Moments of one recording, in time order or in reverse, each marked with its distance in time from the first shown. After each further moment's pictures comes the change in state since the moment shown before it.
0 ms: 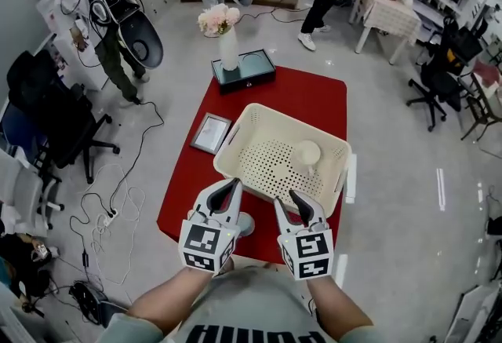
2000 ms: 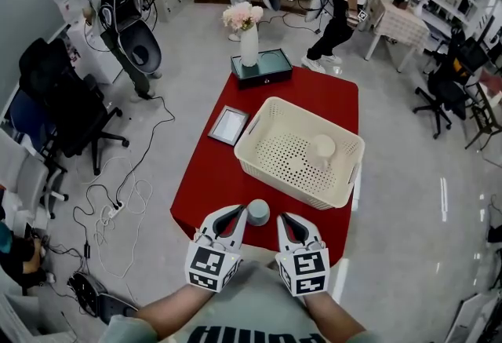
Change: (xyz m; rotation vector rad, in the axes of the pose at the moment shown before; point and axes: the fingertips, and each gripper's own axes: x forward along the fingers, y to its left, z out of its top) left arm -0.087 -0.018 -0.060 -0.018 0.057 -0.021; right arm -0.038 0.077 -0.043 0.018 0.038 0.048
